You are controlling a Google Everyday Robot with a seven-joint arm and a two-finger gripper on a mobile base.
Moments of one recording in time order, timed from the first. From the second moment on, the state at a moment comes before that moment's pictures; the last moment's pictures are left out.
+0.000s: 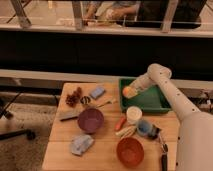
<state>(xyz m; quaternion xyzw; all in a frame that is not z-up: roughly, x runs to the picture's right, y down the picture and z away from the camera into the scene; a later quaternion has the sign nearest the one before) 0.177 0.006 0.938 -0.24 -0.19 0.27 0.91</state>
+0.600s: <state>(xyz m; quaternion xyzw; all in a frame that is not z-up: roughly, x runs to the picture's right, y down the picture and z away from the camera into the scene) 0.176 0.004 0.932 -0.24 -0.20 0.27 0.91</state>
